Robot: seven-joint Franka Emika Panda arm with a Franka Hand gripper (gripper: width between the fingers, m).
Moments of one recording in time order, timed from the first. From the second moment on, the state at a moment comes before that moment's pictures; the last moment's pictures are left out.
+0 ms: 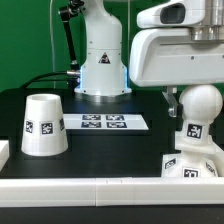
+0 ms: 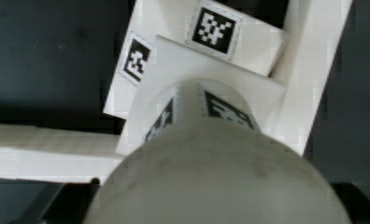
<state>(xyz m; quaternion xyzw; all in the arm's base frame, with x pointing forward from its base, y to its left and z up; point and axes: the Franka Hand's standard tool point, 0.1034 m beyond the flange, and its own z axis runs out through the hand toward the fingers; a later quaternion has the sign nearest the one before) 0.613 0.095 0.109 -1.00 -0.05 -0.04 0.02</state>
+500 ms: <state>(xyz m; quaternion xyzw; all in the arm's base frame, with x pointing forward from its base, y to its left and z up) 0.611 0.095 0.108 -1.00 -0.04 -0.03 0.02</state>
